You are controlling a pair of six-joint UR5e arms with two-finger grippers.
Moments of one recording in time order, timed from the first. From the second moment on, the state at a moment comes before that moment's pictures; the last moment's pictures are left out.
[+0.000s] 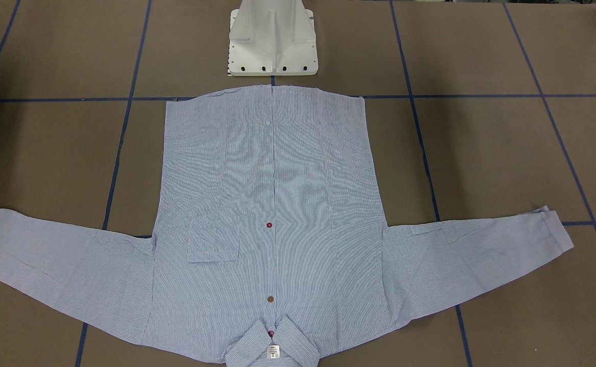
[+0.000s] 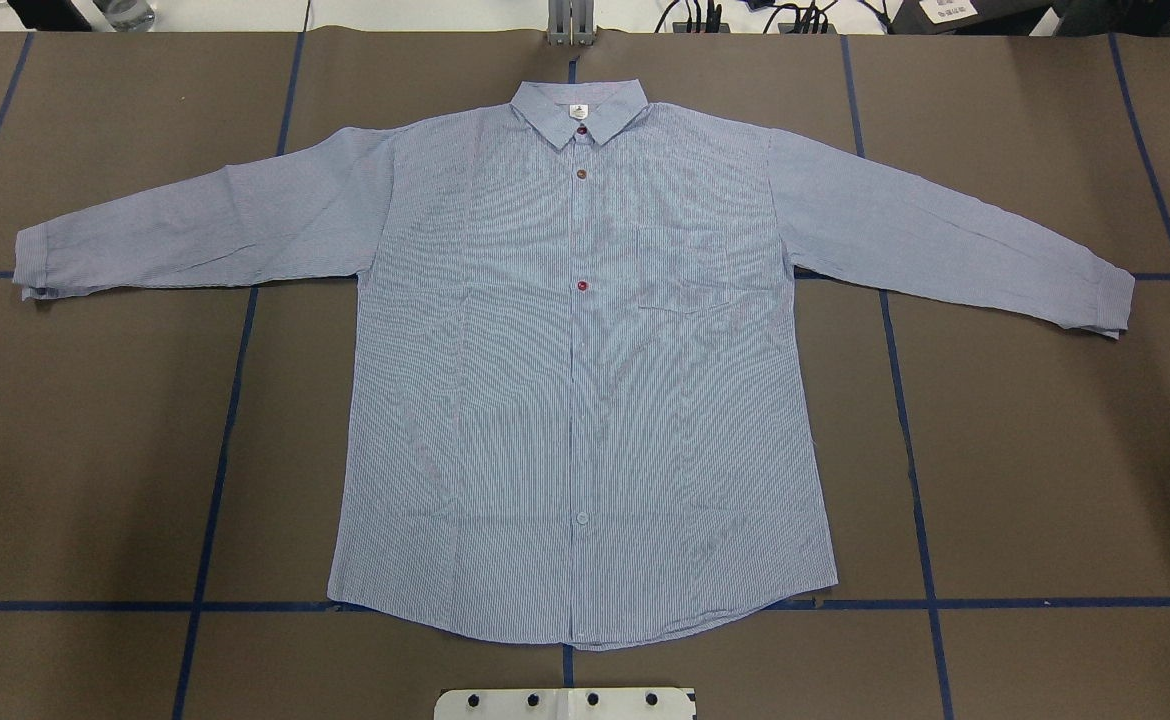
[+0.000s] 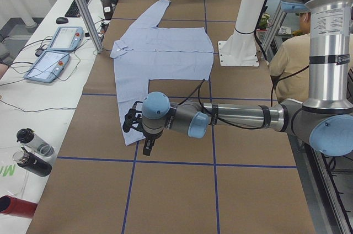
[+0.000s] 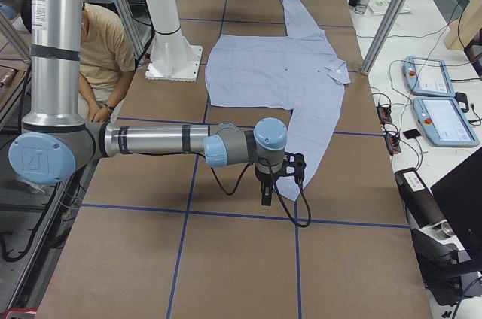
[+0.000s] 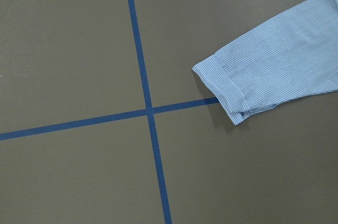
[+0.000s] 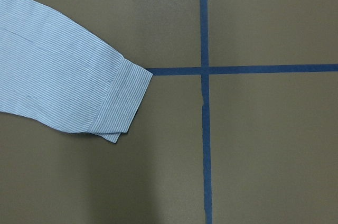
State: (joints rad) left arm -1.56 -1.48 -1.70 -1.83 -2.42 -0.04; right arm 1.46 -1.67 1.72 -1.43 2.32 0.25
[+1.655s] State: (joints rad) left arm -1.55 -1.46 -1.74 -1.86 -2.43 -0.05; right arm 1.40 -1.73 1.73 -1.34 2.38 0.28
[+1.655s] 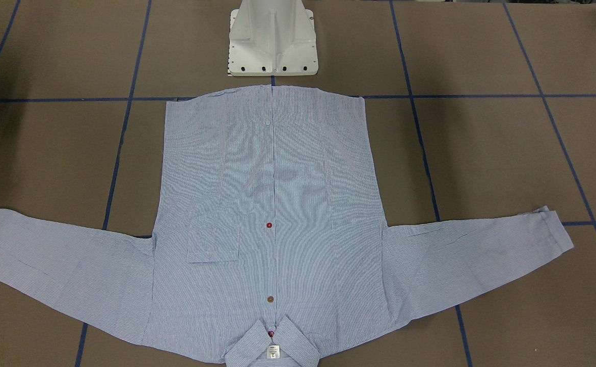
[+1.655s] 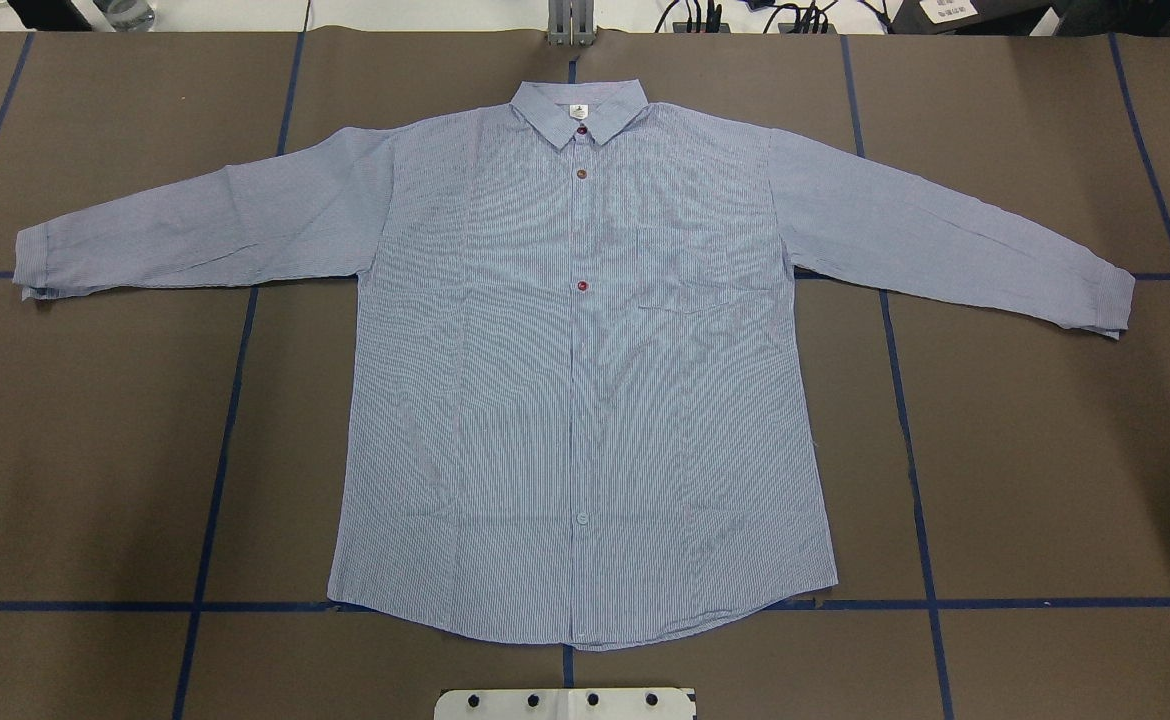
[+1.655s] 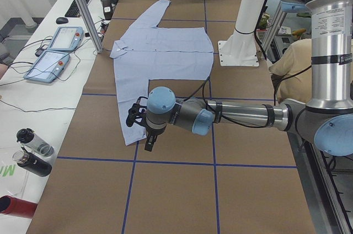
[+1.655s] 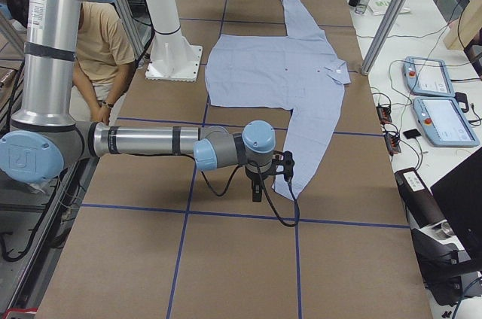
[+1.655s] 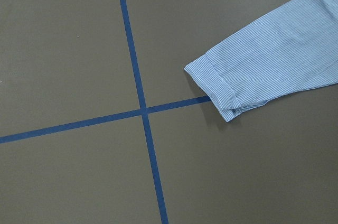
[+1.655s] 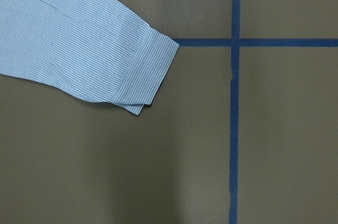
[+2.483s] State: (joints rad) left arm -1.55 -1.47 -1.74 -1.89 -2.44 -0.05; right arm 1.25 -1.60 1.55 -1.21 2.31 0.50
